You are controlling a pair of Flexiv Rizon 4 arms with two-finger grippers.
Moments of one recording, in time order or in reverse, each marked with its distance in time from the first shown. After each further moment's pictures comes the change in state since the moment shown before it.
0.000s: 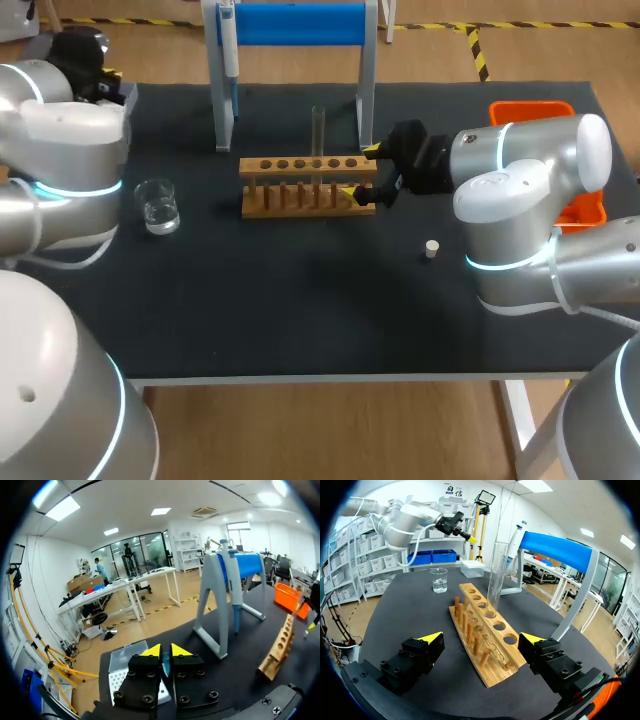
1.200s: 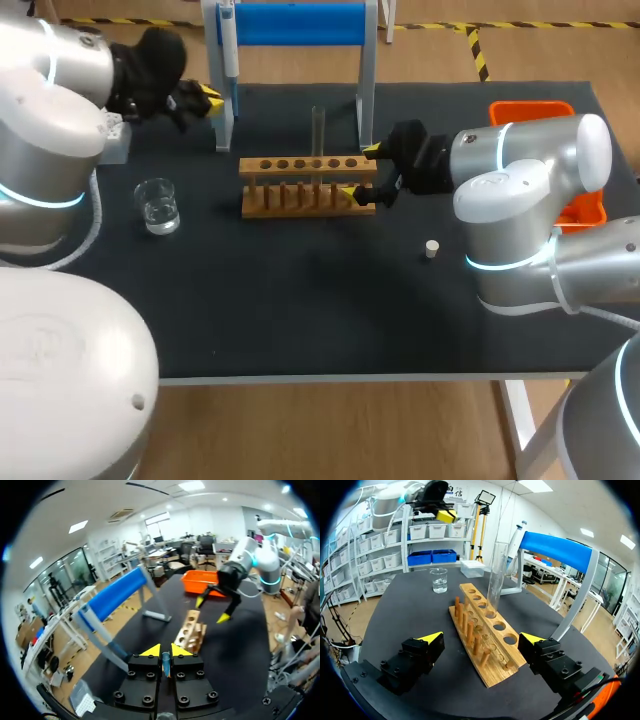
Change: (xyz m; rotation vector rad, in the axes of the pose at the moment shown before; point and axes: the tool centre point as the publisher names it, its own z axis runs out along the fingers) left arm 0.227 -0.061 -0.108 -0.009 0.603 0.400; right arm 0.000 0.000 0.000 0.000 0.000 0.000
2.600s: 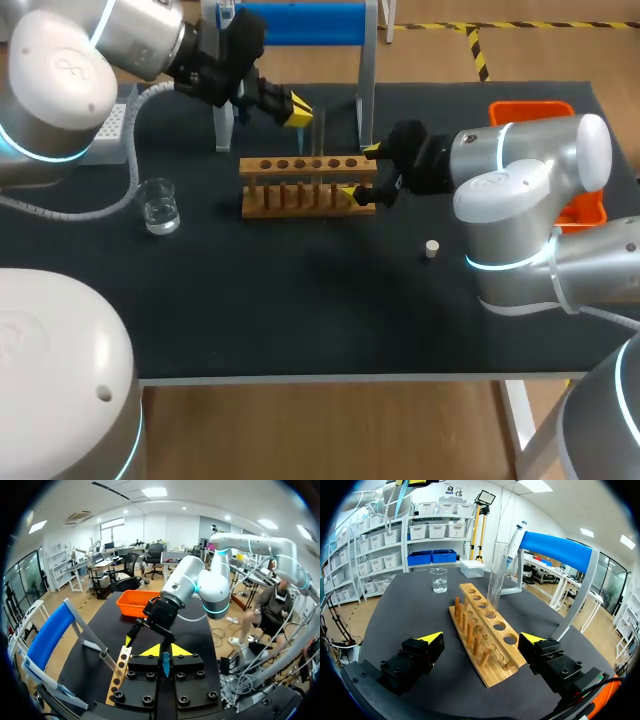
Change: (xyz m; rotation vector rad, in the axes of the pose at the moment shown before) left arm 0.116 -0.100 0.016 0.068 0.437 0.040; right arm 0.000 0.000 0.000 0.000 0.000 0.000
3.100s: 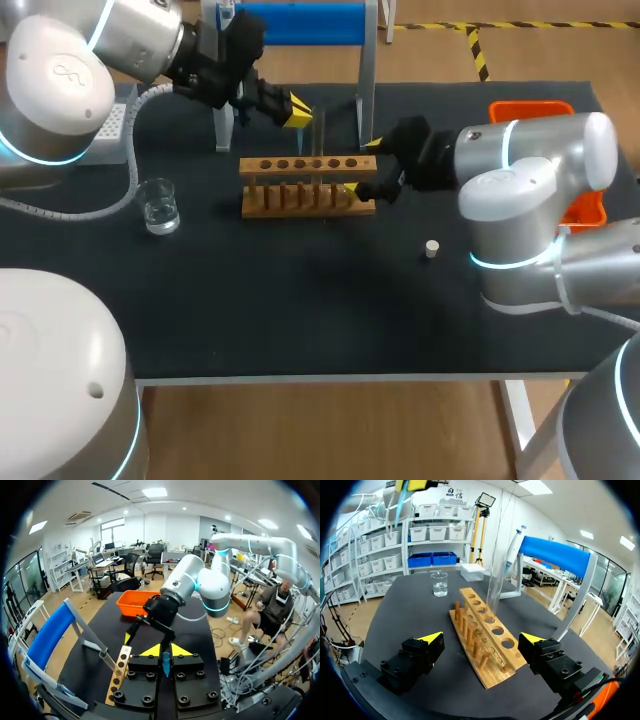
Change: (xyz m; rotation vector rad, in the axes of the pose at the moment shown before) left arm 0.001 0.001 0.000 0.003 -0.001 0.001; right arm -0.001 0.012 -0.012 -0.033 0.002 -0.013
